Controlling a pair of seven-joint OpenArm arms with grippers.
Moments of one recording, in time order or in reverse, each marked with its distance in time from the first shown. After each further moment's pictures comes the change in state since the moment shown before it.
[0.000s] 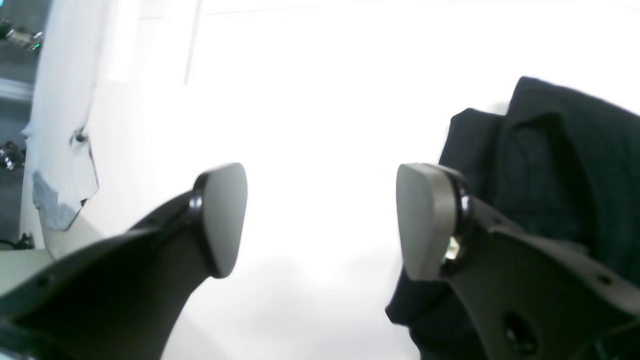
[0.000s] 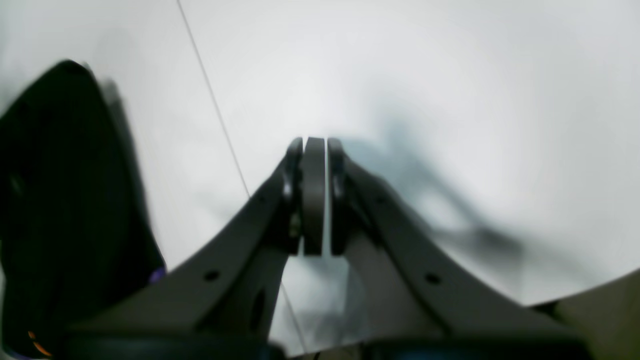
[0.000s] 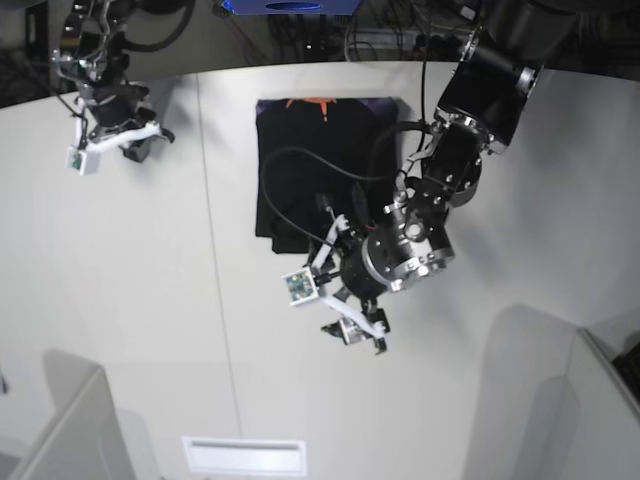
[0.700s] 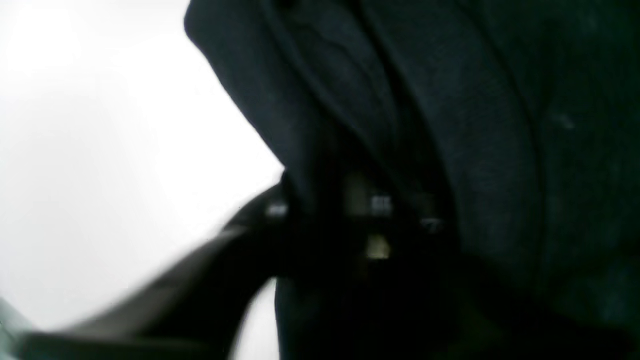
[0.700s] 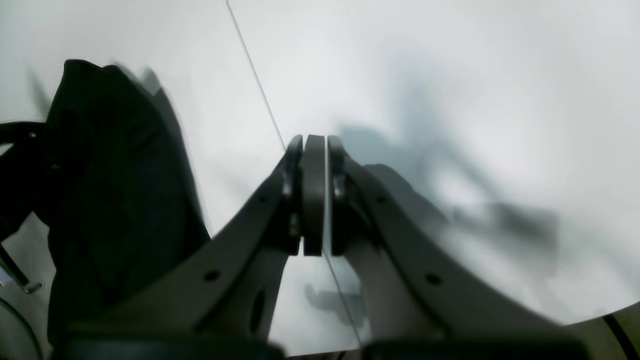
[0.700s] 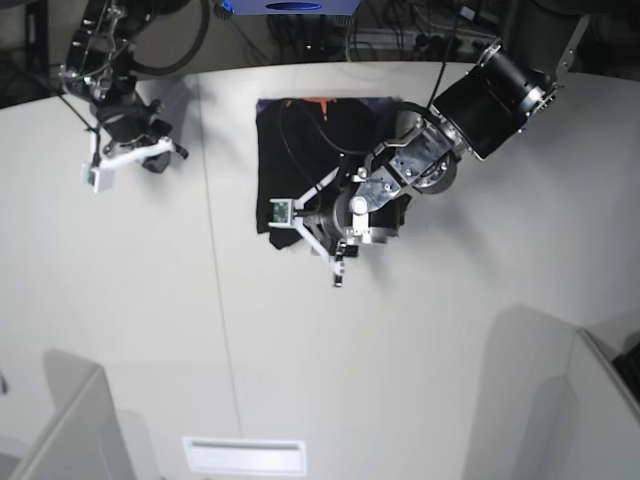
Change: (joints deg) left arm -5.2 -3.5 23.6 -19.3 0.1 0.3 -0.6; right arm 6.8 -4.8 1.0 -0.2 -0.1 -0.2 -10.4
